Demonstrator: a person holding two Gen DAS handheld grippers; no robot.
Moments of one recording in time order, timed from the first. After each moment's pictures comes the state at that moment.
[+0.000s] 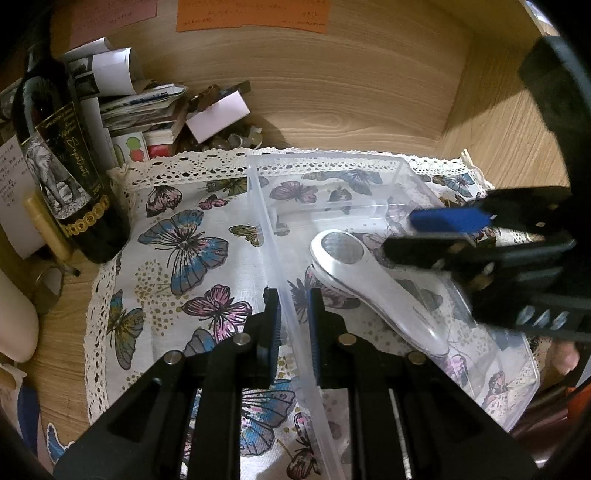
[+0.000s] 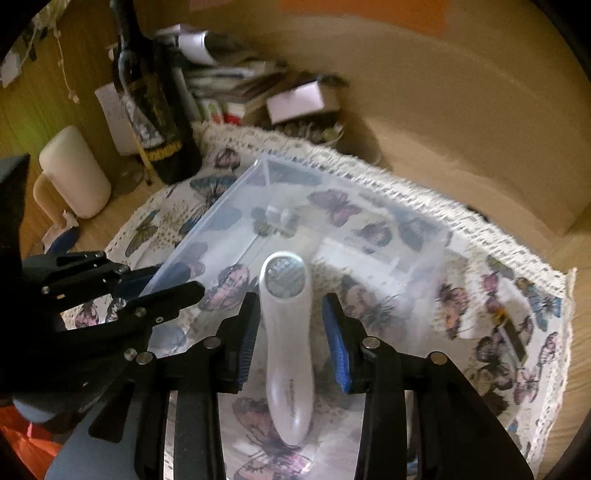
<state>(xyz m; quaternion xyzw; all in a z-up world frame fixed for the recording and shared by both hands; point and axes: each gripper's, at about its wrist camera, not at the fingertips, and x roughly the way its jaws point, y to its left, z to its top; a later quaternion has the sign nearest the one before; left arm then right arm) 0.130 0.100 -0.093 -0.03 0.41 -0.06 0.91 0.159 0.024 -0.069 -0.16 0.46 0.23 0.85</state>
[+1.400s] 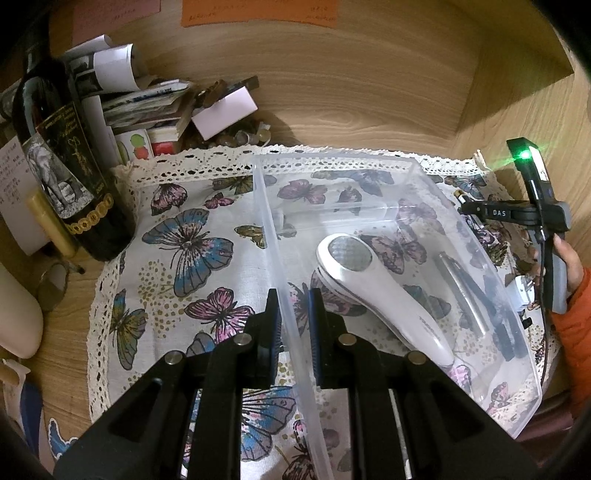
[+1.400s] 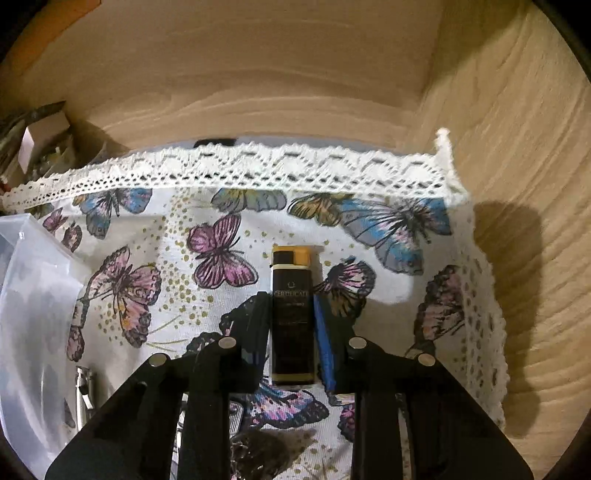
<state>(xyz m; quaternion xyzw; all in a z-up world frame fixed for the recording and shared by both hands) 0.140 0.098 -0.095 -0.03 0.42 -0.04 0.90 0.254 -0.173 -0.109 -0.08 0.49 0.02 0.87</state>
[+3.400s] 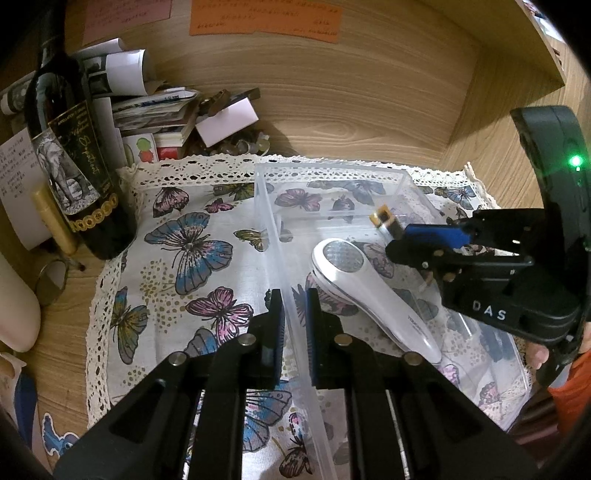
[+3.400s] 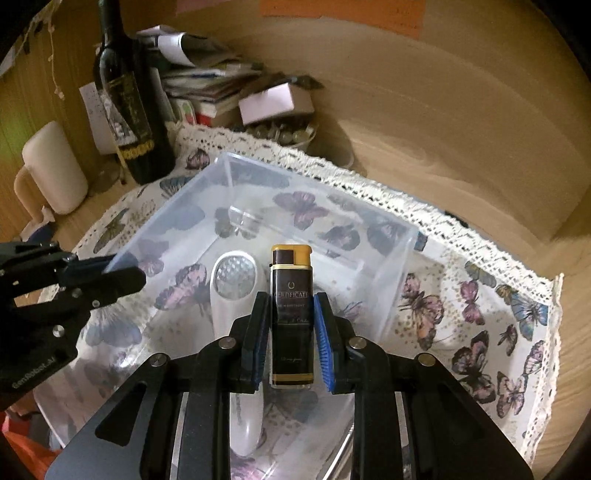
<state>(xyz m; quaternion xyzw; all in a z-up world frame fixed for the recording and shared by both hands) 0.125 0.100 -0.086 -0.05 0.40 -0.05 0.91 0.170 0.013 -0.081 -0.18 0.44 0.22 0.85</state>
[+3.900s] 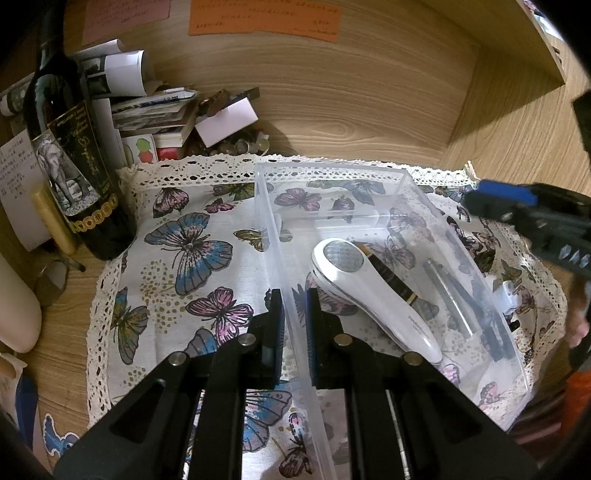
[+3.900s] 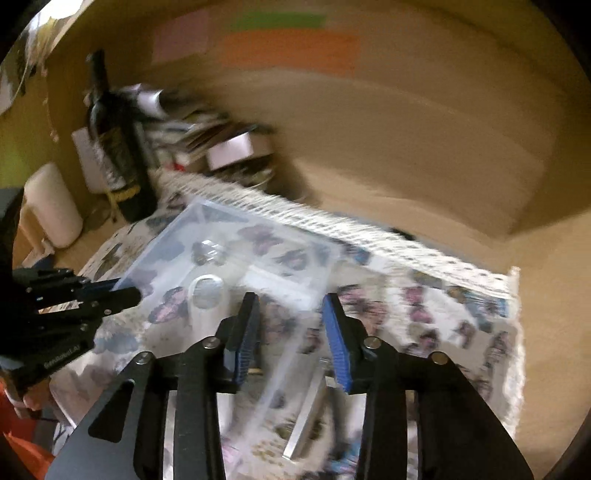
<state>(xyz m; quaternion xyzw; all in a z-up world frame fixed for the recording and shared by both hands) 0.124 0.098 -0.087 -0.04 0.40 -0.05 0.91 0.150 -0.036 -0.031 -0.14 0.38 0.18 0.90</state>
